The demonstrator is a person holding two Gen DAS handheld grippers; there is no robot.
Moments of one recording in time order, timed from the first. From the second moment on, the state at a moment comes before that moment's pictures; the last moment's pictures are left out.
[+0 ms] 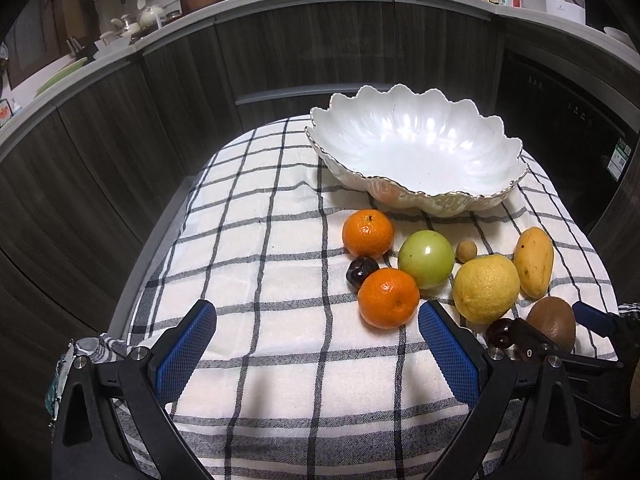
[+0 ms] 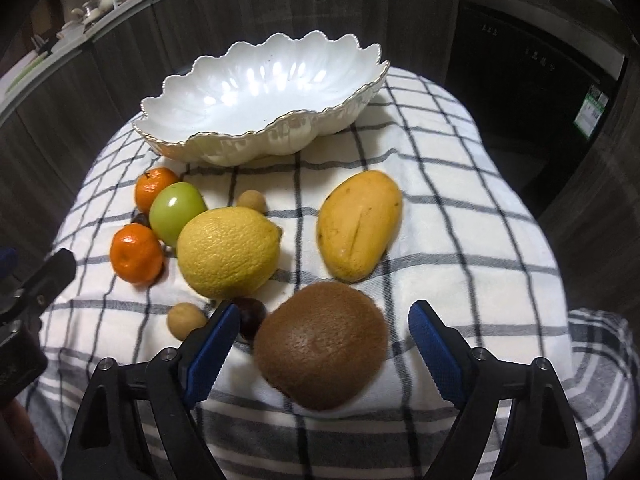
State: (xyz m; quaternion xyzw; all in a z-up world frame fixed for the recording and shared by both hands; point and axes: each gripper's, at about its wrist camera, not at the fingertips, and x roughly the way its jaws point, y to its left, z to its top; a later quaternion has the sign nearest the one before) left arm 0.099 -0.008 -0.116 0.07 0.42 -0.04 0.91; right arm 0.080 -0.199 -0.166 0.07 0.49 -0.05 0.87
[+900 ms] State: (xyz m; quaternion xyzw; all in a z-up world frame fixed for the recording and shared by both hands) left arm 0.091 -0.019 -0.105 0.08 0.40 -0.06 0.91; right arm 0.073 -0.205 -0.163 0.11 0.49 -0.03 0.87
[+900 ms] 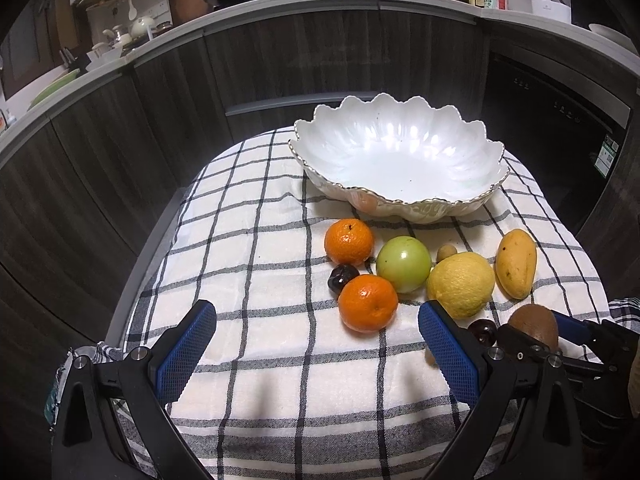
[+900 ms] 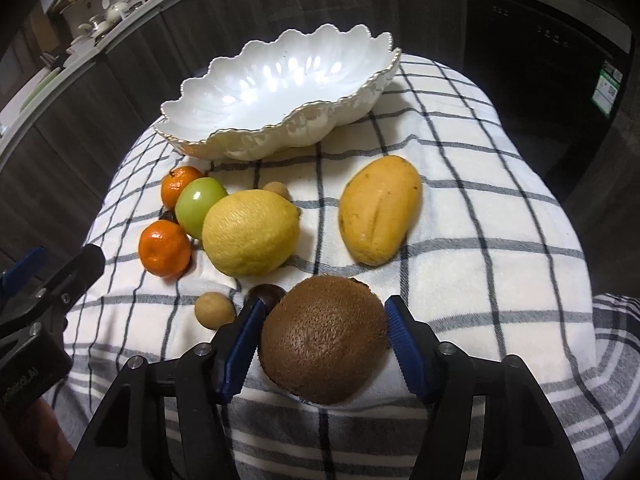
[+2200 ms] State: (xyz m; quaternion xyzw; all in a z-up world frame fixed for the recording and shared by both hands) left arm 0.138 -0.051 -0.166 0.07 0.48 -0.09 0.87; right arm 0.098 -0.214 -0.140 0.08 0.45 -0.07 0.89
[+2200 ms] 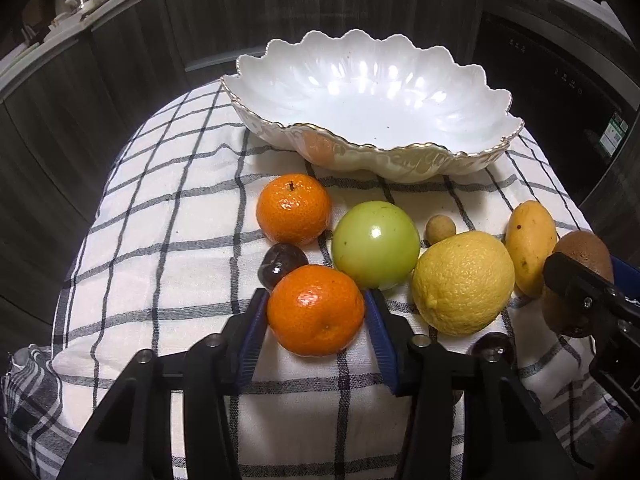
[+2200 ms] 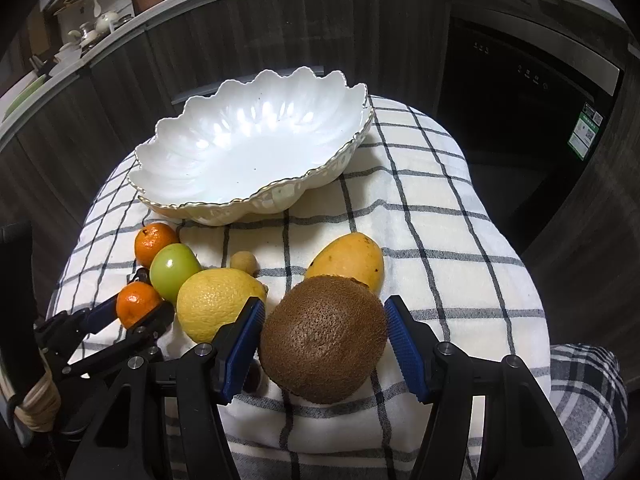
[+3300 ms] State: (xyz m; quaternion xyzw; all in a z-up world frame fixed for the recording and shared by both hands) left arm 0.217 -0.057 -0.075 0.05 0.40 -0.11 0.91; right arm 0.185 -0.213 -0.071 0.06 0.37 -0.04 0.93
